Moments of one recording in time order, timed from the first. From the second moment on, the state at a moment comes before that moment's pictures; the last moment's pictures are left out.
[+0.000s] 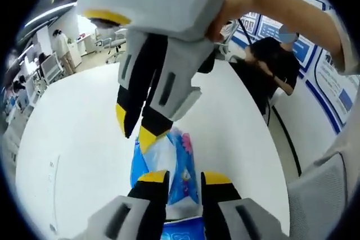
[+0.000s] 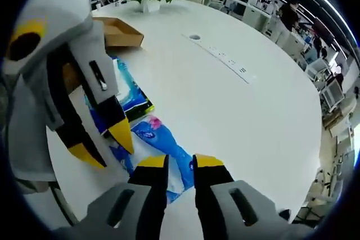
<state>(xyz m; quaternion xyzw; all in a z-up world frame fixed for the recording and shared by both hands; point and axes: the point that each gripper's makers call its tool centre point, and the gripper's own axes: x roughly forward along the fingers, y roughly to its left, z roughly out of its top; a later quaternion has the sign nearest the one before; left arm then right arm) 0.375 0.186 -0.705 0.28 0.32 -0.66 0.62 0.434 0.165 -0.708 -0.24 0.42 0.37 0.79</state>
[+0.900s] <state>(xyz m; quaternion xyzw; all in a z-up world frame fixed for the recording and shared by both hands) 0.363 0.268 -0.642 0.24 0.31 -0.60 0.69 0.376 0.188 -0.648 -0.27 0.40 0.37 0.79</state>
